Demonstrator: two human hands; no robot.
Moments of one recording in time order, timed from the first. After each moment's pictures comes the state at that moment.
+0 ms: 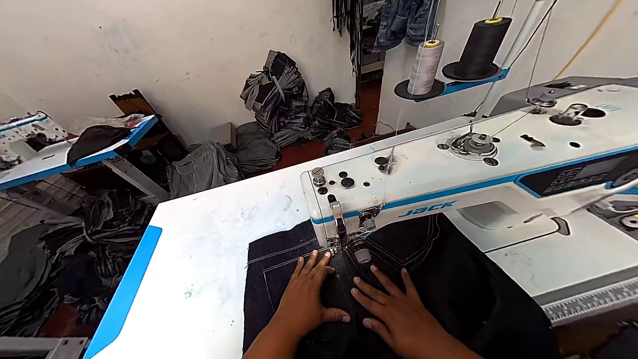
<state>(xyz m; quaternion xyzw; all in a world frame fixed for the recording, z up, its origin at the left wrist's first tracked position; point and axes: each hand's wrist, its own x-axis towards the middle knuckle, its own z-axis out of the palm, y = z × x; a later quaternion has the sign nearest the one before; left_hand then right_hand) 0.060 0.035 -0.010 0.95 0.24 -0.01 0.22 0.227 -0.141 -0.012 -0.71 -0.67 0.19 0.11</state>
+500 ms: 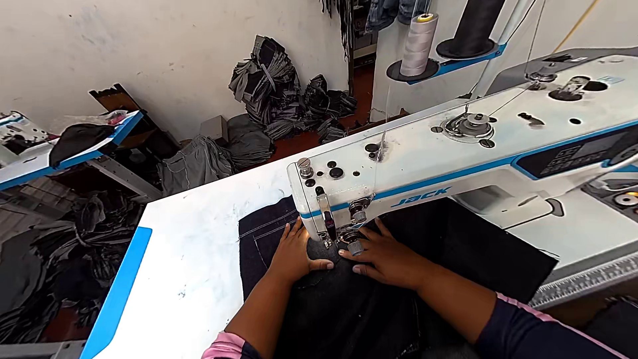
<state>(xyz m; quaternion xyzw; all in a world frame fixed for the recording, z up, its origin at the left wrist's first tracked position) 0.102 0.091 0.003 0.93 0.32 -0.10 0.16 0.296 -0.078 -0.011 -0.64 -0.72 0.23 0.10</state>
